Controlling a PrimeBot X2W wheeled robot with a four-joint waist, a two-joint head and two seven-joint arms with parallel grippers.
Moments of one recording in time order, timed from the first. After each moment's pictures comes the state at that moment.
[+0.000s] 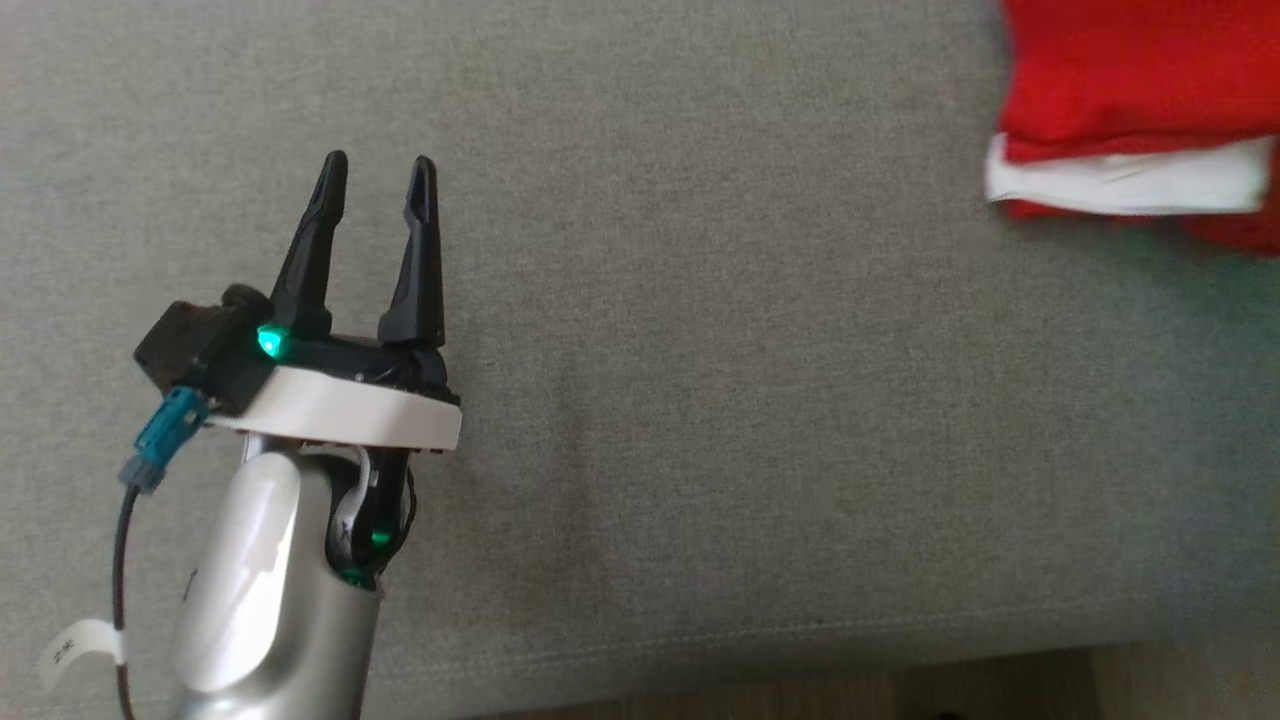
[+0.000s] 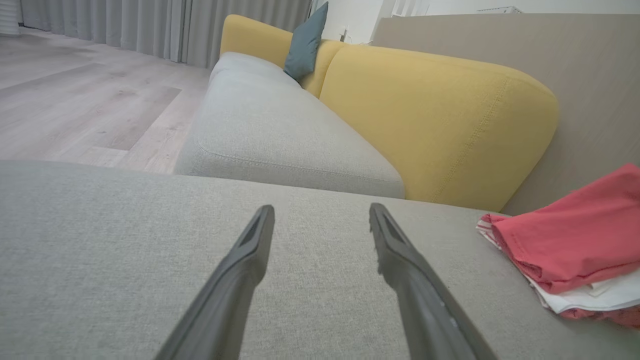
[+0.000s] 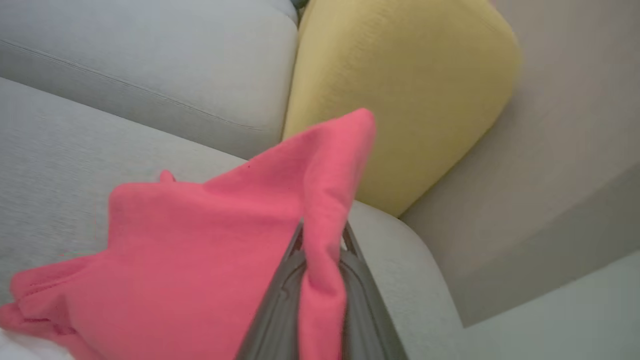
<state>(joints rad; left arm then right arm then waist) -0.34 0.03 -0.18 0.13 -0.29 -0.08 -0.26 -0.63 -0.51 0.00 0.34 0.04 0.13 0.17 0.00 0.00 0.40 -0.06</state>
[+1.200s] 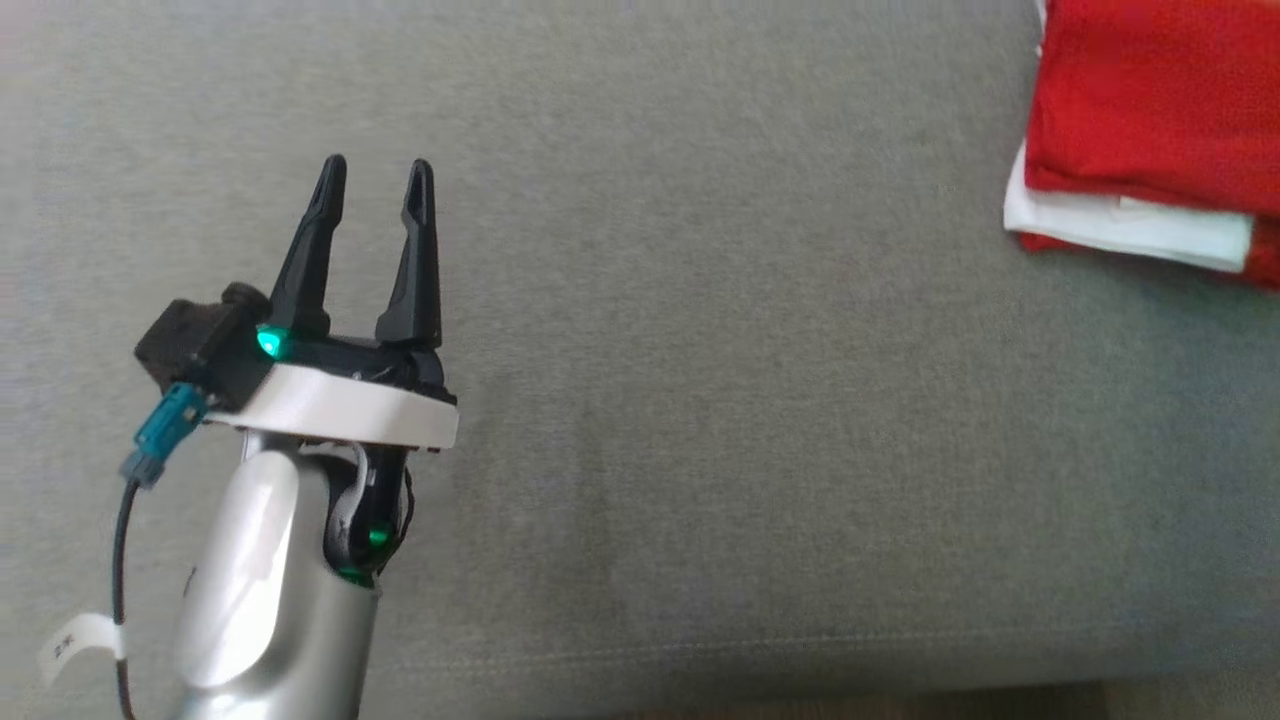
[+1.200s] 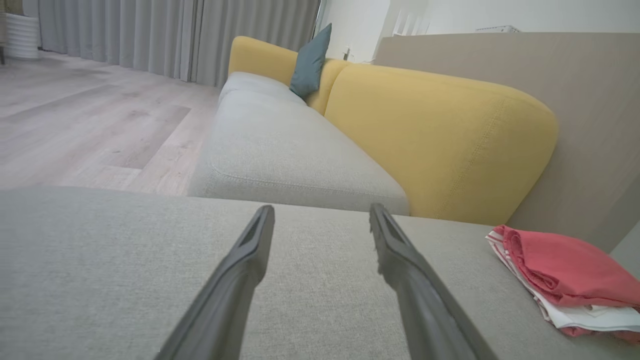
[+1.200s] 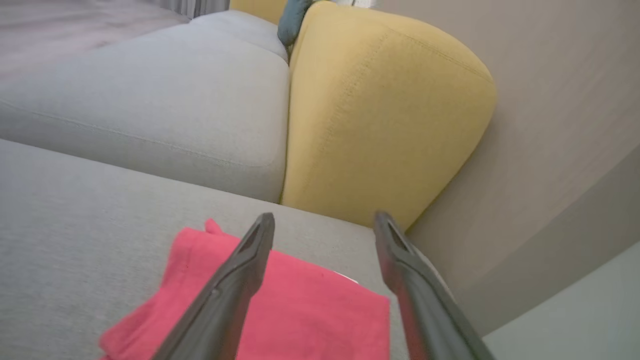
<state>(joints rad) -0.35 0.03 -0.17 0.16 -0.30 -0.10 -0.26 -0.56 -0.39 -0.12 0.17 -0.02 0.13 0.26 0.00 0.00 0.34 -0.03</state>
